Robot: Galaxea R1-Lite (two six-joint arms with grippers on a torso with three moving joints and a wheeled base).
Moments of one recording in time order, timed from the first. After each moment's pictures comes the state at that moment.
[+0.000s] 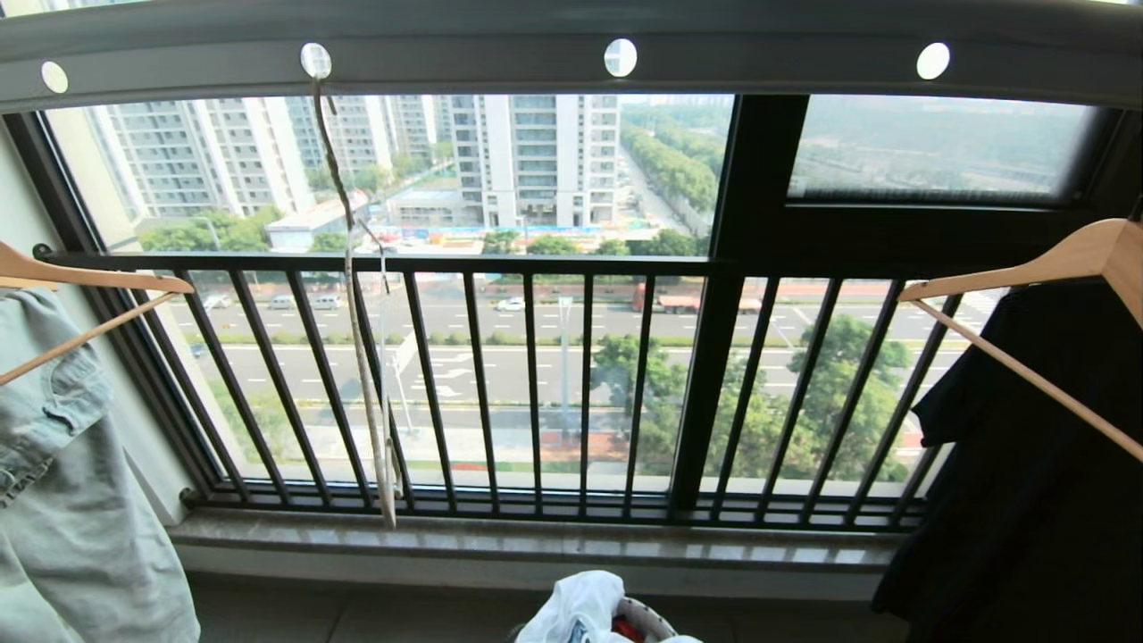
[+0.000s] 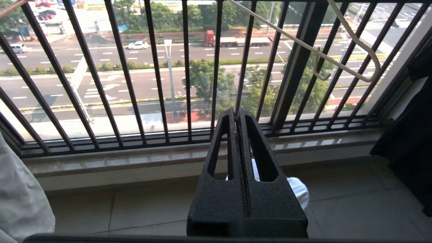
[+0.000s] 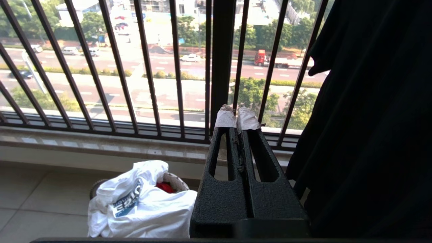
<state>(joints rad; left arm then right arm) -0.01 0.42 -0.62 0.25 -0.25 -0.06 0.01 0.00 0.00 0.01 0.02 -0.01</state>
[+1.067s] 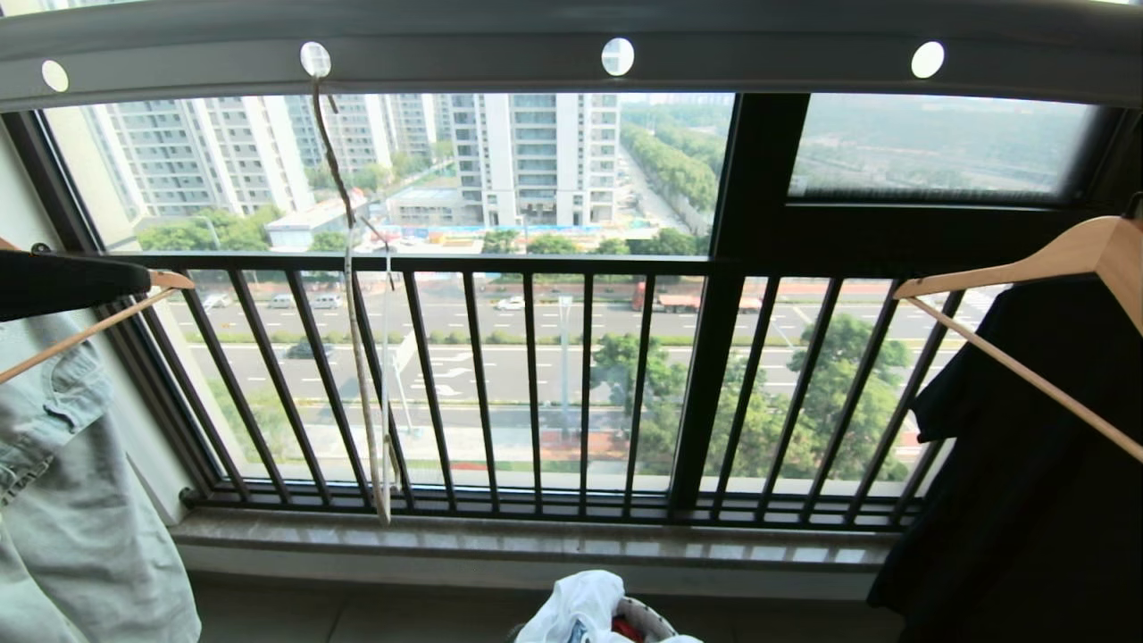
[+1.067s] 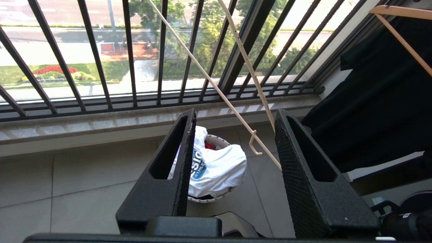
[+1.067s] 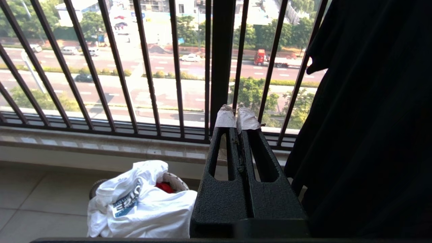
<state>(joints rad) -0.25 1.04 -1.34 0.59 -0.19 -0.22 0.01 0.00 0.00 0.01 0.02 -0.01</state>
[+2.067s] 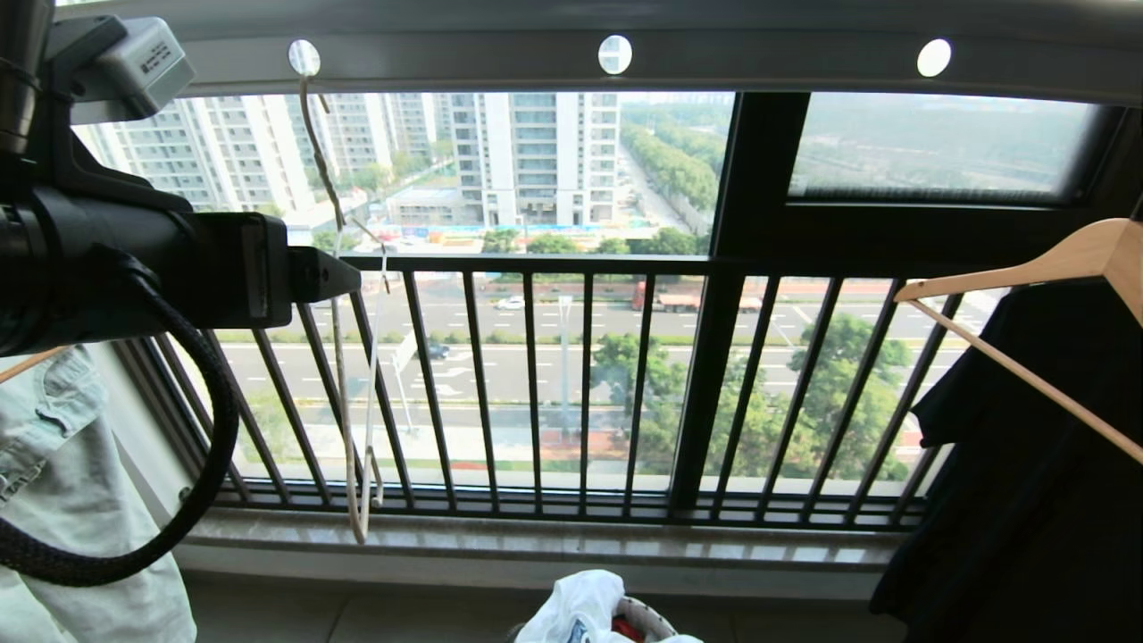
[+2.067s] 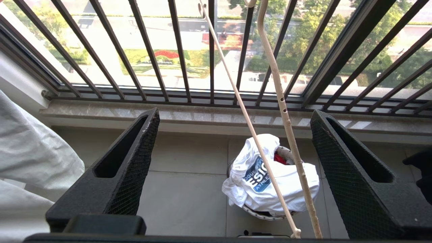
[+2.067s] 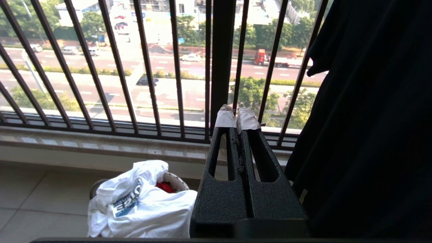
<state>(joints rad) -0.63 1.33 -1.41 0.51 0.54 -0.29 0.01 0.00 0.00 0.01 0.02 -0.01</state>
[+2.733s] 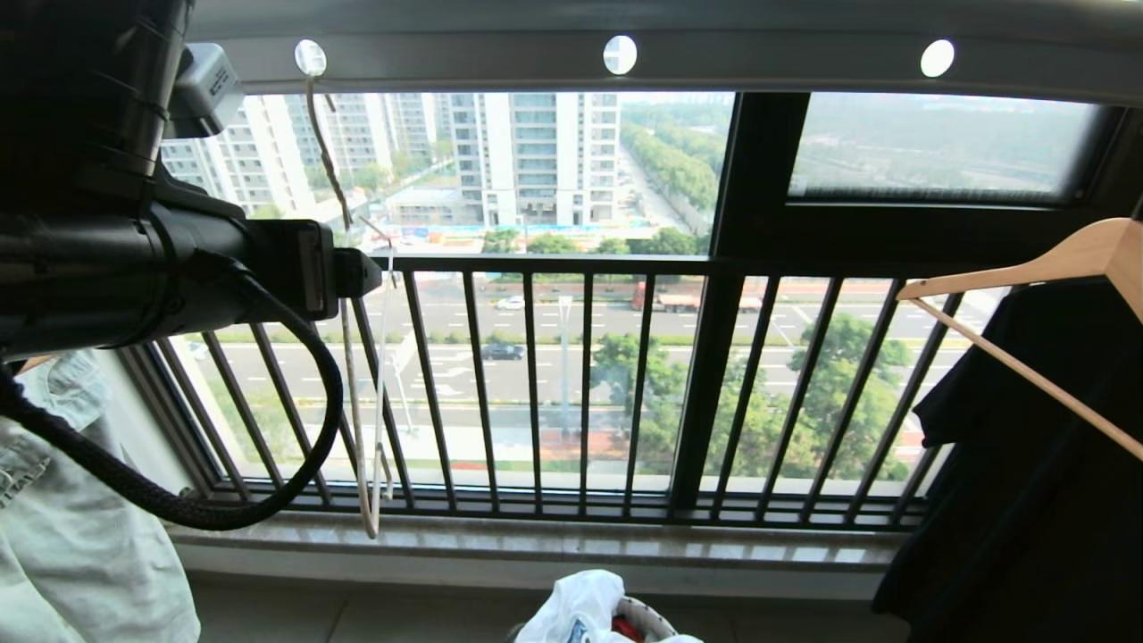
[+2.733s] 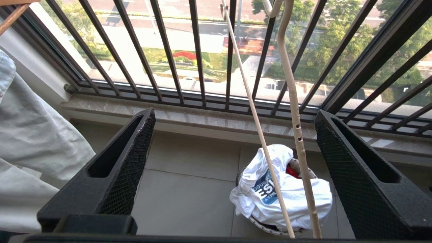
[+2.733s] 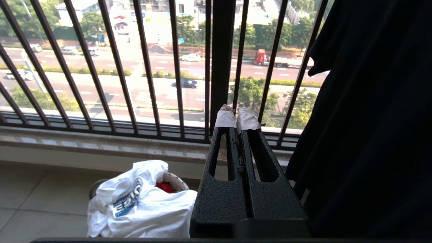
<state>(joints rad) -0.64 1.41 -1.42 0.45 0.66 -0.33 0.01 0.00 0.00 0.01 0.02 -0.01</state>
